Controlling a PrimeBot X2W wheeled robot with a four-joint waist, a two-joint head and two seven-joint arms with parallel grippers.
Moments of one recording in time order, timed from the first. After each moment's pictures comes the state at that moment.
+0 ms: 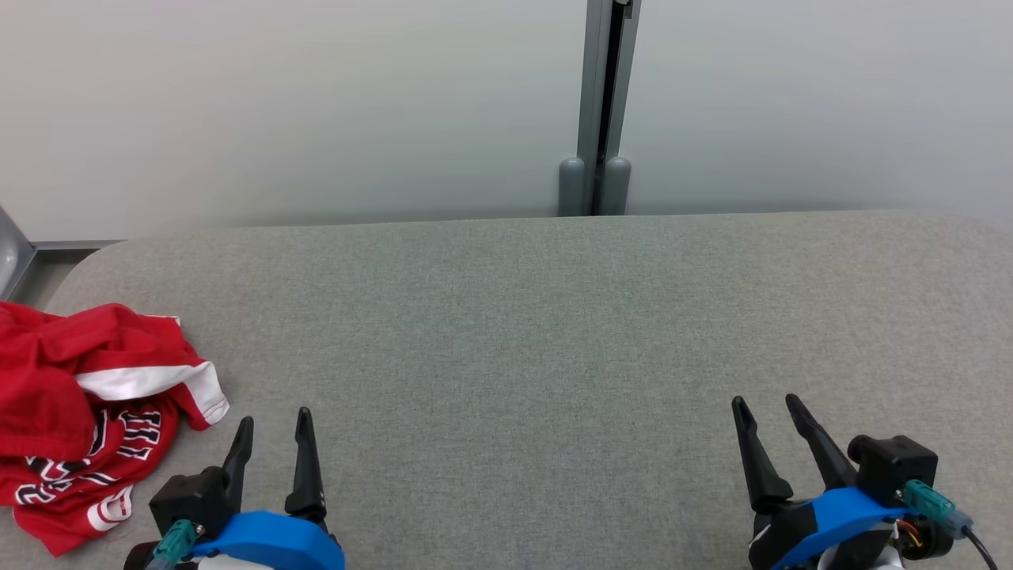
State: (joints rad) left arm -0.04 0.24 -0.32 0.27 -0.55 0.15 -0.21; right arm -0.06 -0.04 0.03 0.25 0.24 0.13 -0.10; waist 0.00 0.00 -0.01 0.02
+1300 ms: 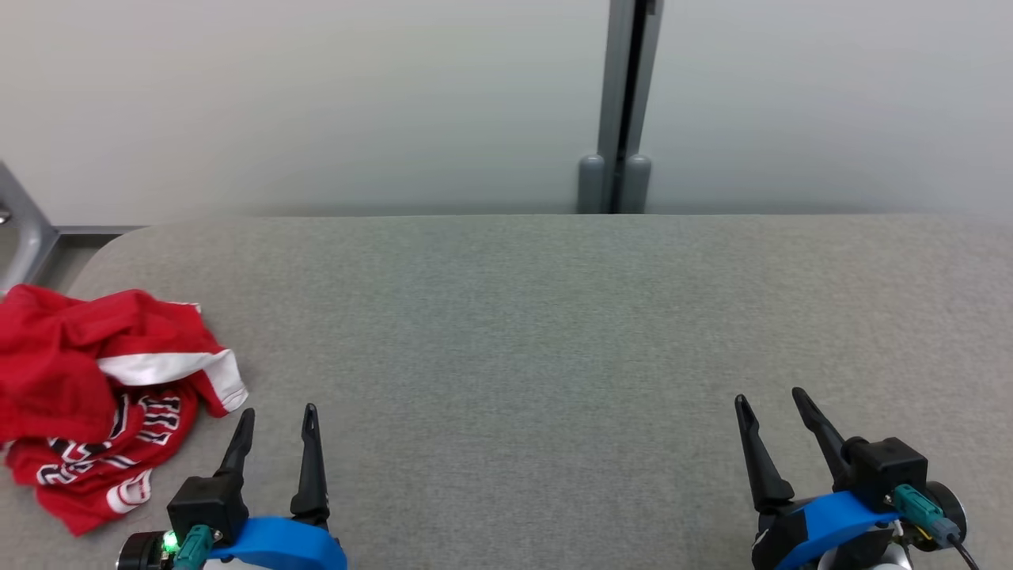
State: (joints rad) left arm -0.05 0.27 -0.37 0.26 -0.46 0.20 -0.24; right arm -0.06 -0.05 0.02 0.26 0.09 0.13 -0.15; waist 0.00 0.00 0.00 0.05
